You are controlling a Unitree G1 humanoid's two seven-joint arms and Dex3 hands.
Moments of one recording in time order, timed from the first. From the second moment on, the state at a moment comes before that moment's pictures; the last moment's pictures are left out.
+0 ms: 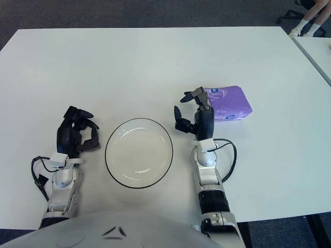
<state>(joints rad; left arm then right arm) 0.24 -0.03 0.04 0.01 0.07 -0.33 0.16 -0.09 -0.07 -0.02 0.29 -0.13 -0.91 -0.16</state>
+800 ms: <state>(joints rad) 0.22 -0.02 0.04 0.03 0.06 -0.34 0.16 -0.24 -0.24 -0.11 0.49 -0.06 -1.22 -0.02</state>
